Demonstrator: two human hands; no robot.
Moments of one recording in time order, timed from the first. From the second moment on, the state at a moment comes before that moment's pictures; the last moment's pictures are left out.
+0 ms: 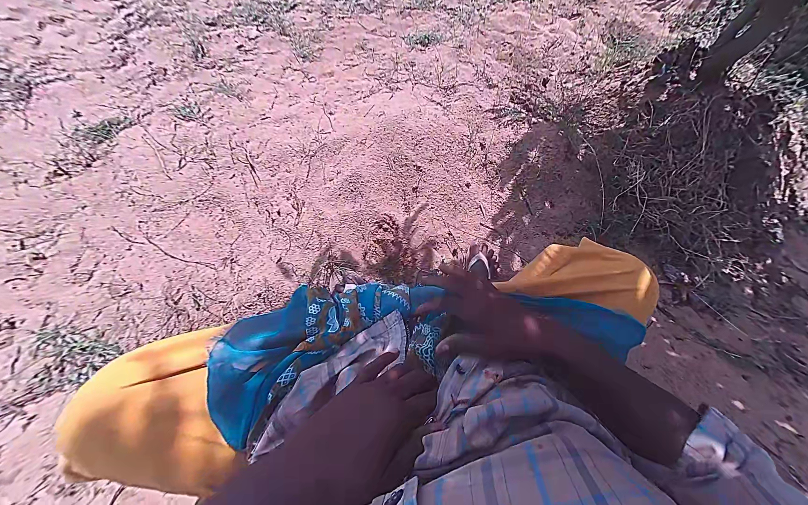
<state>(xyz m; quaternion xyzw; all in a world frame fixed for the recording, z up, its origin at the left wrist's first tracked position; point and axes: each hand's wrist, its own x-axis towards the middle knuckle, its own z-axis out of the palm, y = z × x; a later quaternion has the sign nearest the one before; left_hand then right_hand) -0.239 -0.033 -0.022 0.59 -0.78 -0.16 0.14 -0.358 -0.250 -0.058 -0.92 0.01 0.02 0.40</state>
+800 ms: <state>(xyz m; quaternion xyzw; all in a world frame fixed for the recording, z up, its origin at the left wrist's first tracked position) -0.226 -0.101 -0.015 0.65 -0.67 -0.36 0.08 -0.340 -0.282 -0.072 -0.88 0.18 -0.33 0.28</state>
